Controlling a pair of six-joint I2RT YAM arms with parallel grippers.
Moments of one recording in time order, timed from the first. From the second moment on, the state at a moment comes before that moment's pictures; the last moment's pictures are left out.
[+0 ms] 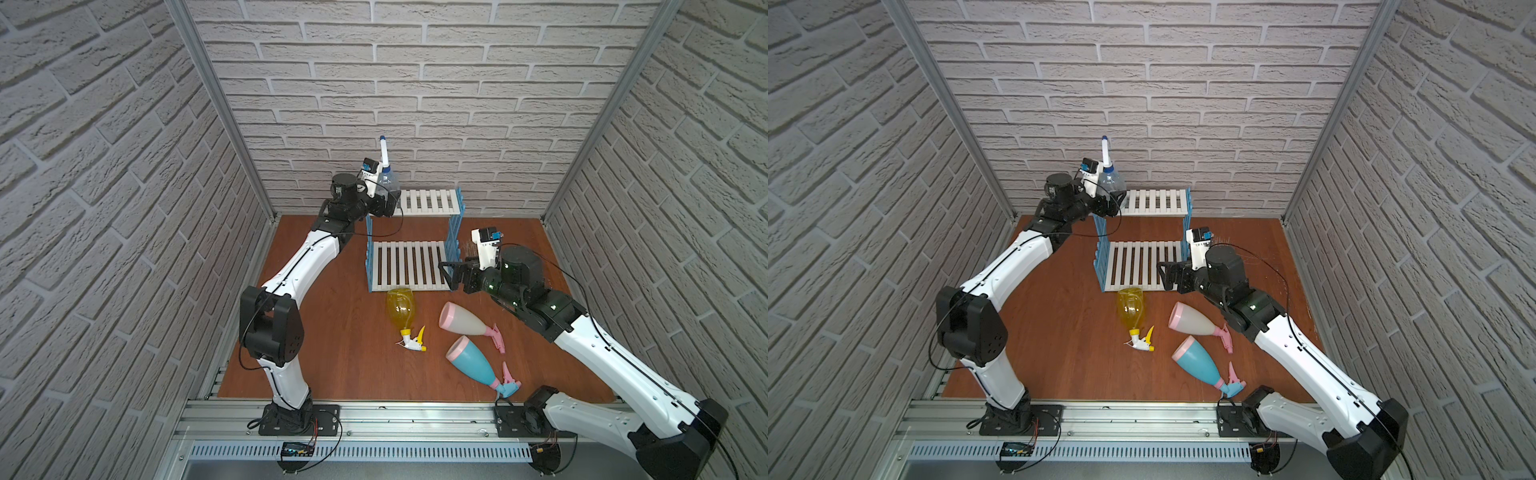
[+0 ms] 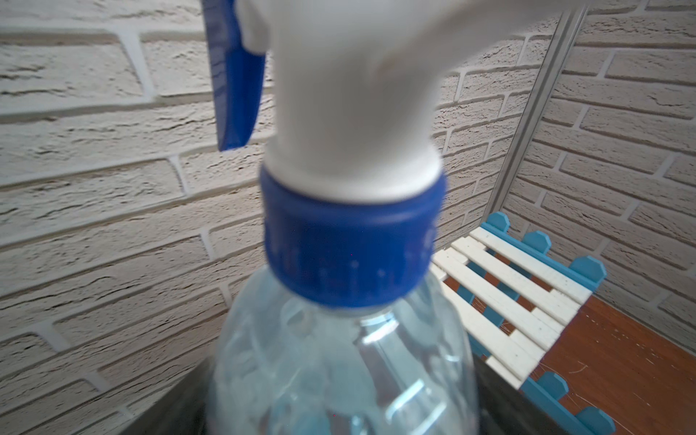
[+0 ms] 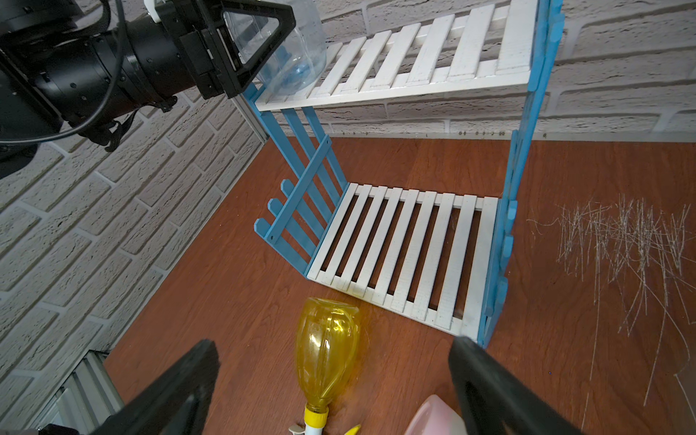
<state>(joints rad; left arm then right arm) -0.29 1.77 1.63 -0.02 0.25 0.05 0.62 1.07 1.03 -0.34 -0.04 0.39</state>
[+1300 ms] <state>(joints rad) -0.26 1.76 1.59 0.04 0.37 0.07 0.62 1.08 1.03 -0.32 -0.06 0.40</state>
